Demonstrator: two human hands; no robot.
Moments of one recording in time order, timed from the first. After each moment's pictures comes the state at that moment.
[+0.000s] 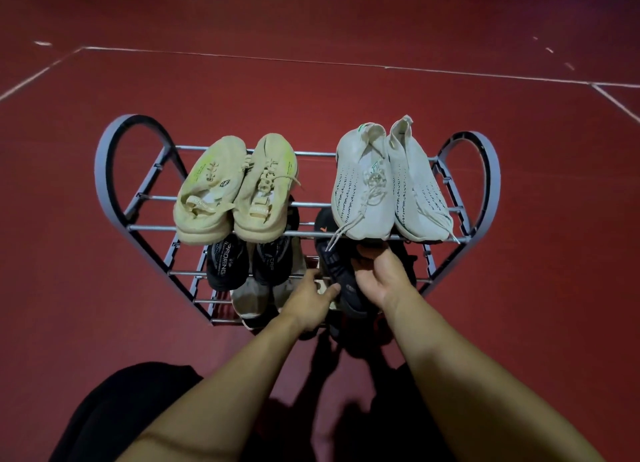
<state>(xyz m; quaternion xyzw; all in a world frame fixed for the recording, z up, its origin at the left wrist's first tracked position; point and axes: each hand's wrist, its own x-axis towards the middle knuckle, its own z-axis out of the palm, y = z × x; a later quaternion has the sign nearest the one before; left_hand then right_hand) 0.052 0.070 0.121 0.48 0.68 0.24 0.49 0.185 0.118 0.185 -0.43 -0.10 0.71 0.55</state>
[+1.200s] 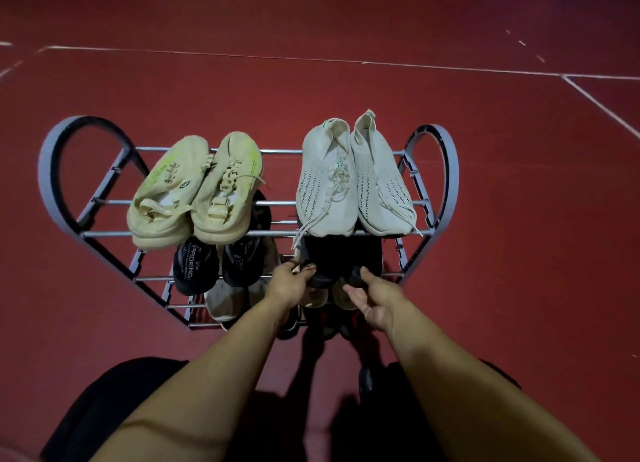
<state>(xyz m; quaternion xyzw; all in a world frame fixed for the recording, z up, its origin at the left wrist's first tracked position) 0.081 0.107 0.103 0.30 0.64 0.41 0.58 0.249 0.095 0.147 -0.61 -0.04 0.67 0.41</state>
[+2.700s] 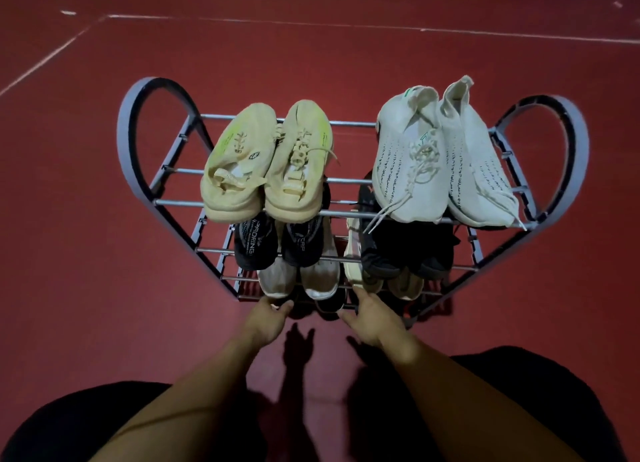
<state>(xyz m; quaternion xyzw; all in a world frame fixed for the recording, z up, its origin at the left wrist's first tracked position) -0.059 0.016 0.059 0.39 0.77 0.16 0.48 0.158 0.060 0.066 -0.63 -0.68 0.37 -0.07</state>
